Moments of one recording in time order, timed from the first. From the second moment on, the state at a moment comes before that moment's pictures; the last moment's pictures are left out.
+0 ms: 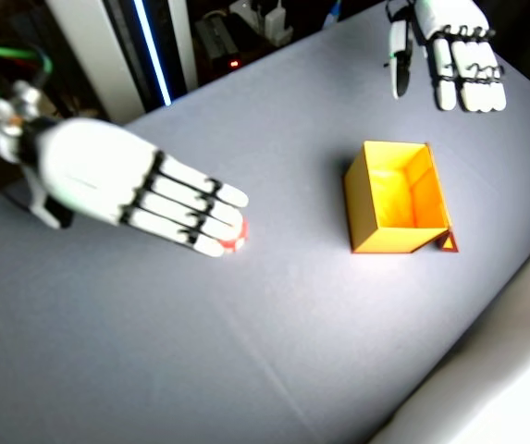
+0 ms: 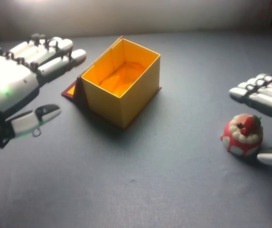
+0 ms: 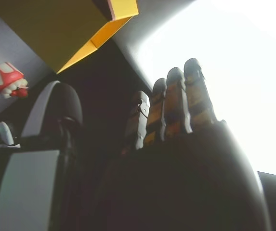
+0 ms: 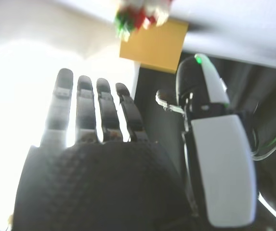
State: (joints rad) left arm 0.81 -0.90 1.12 -0.03 -0.95 0.89; right arm -0.93 -0.90 1.02 0.11 0.84 -0.91
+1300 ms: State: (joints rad) left arm 0.89 -0.88 1.08 0.01 -0.92 0.87; right arm -0.67 -1.02 1.16 -0.03 0.69 -0.83
